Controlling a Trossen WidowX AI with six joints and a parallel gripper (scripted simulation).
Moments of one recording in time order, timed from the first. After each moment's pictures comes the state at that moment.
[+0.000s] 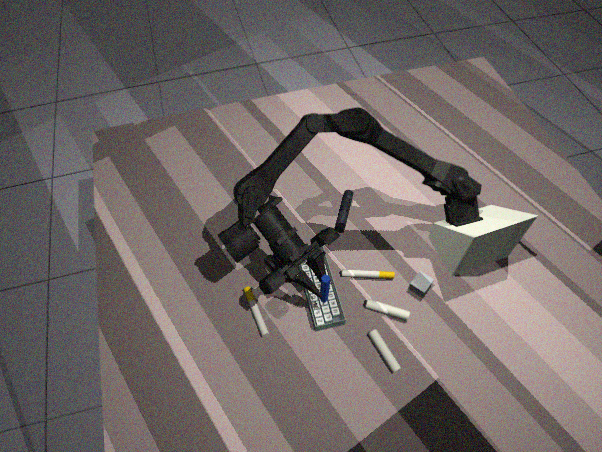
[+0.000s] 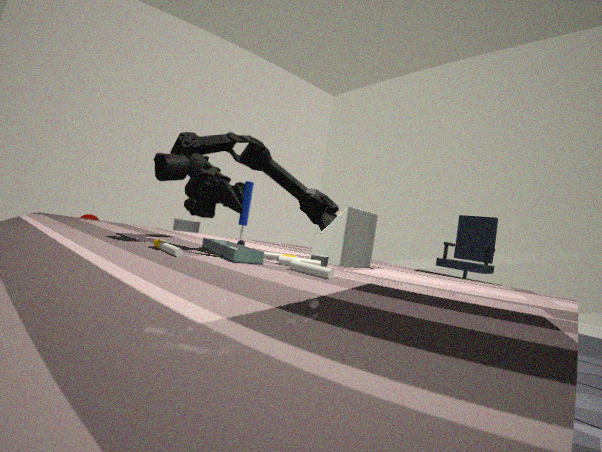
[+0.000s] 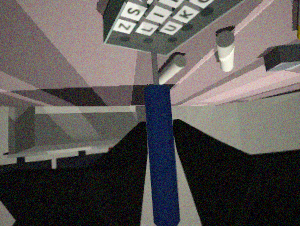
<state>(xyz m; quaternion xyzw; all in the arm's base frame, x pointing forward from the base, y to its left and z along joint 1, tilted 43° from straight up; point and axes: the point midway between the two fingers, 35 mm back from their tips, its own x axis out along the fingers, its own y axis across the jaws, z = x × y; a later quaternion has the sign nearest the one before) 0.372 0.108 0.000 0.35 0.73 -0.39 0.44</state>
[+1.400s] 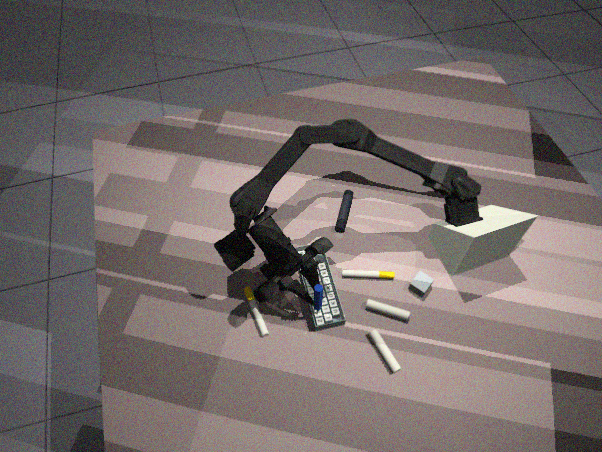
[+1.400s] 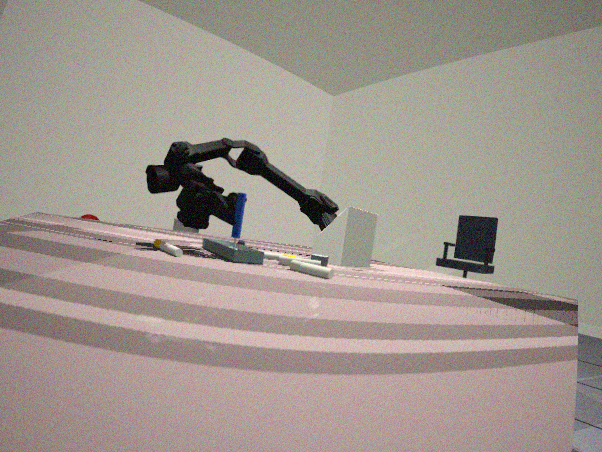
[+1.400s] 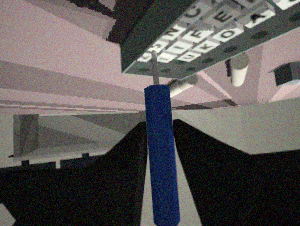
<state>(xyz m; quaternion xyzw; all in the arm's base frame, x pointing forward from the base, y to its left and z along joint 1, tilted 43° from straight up) 0.389 0.093 -0.021 0.36 0.73 -0.39 0.44</state>
